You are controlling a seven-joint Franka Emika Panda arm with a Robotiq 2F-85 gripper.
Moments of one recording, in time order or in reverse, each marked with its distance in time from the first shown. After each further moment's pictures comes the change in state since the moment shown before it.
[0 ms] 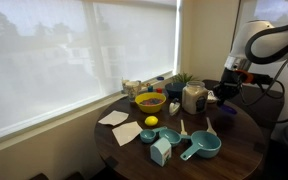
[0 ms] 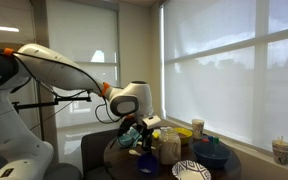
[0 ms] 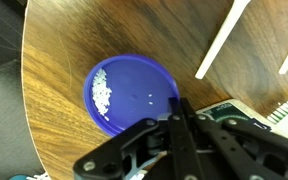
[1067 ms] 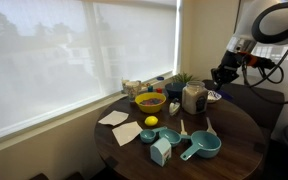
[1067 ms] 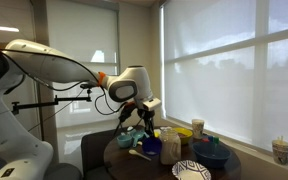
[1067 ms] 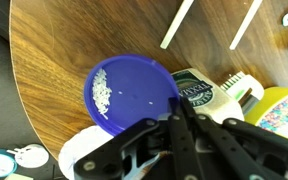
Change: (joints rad) arm 0.016 -0.063 -0.008 0.101 0.007 -0.055 -0.039
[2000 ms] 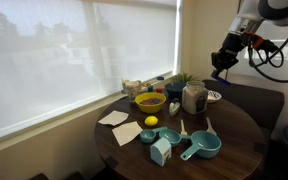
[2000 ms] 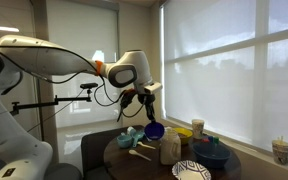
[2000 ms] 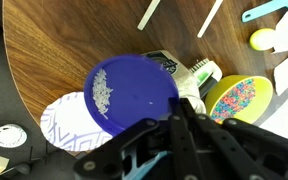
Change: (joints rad) arm 0.024 -0.018 -0.022 0.131 0.013 -0.096 -0.075
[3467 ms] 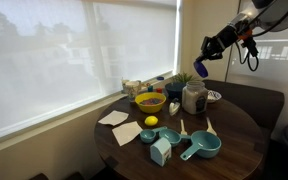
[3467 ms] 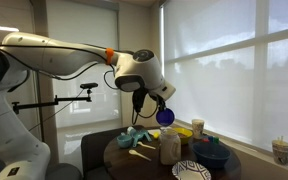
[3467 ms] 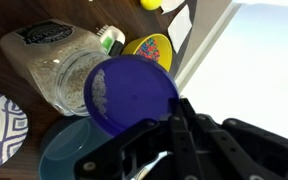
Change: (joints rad) arm 0.101 0.077 -0.177 0.045 0.582 0.181 -0.317
